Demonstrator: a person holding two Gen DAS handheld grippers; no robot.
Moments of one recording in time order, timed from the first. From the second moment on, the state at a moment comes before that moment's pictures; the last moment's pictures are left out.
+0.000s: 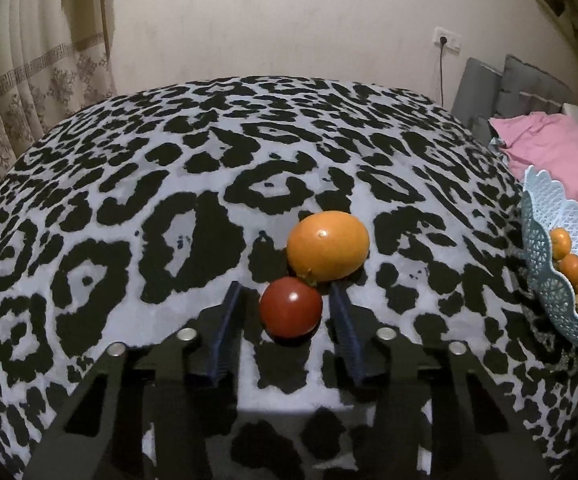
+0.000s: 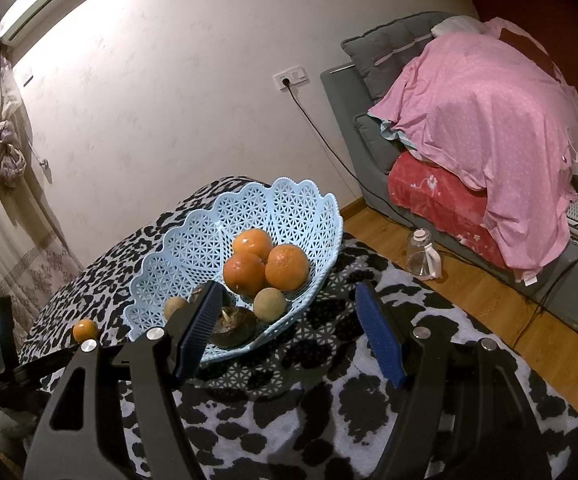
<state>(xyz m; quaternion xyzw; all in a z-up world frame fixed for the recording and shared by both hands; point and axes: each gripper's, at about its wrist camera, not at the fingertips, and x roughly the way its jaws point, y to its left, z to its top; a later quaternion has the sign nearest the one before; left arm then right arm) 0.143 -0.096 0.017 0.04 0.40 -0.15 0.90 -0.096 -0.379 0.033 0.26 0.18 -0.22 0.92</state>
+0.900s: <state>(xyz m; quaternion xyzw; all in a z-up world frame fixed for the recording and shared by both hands) 0.079 -0.024 0.035 -0.02 0.34 -0.10 0.93 -0.056 -0.304 0.072 0.12 0.19 -0.11 0.97</state>
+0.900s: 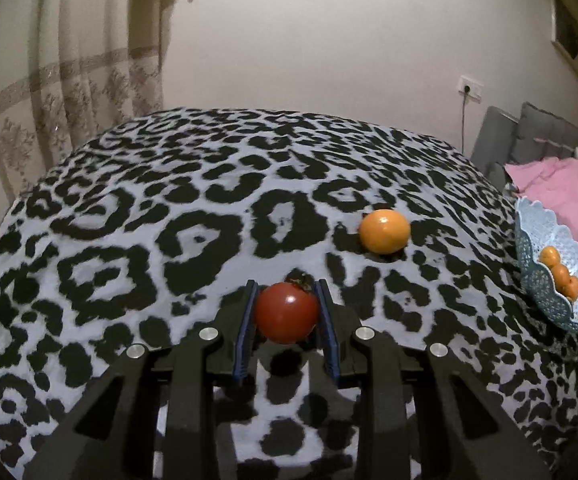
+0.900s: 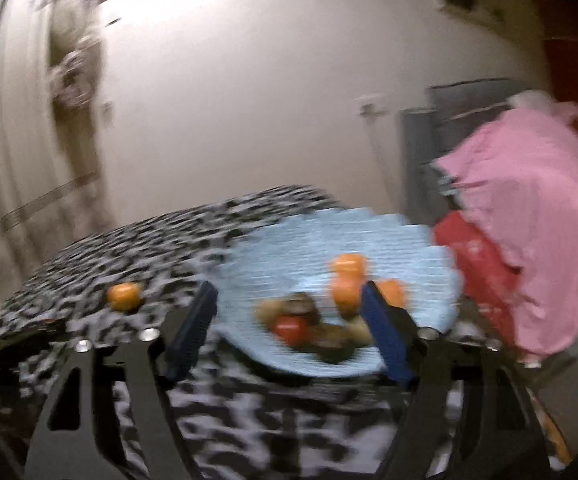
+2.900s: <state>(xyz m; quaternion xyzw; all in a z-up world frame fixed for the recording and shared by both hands) 0.077 -0.015 0.033 -0.06 0.34 -0.09 0.93 0.077 -0.184 0.038 0.08 0.37 0.08 0.92</state>
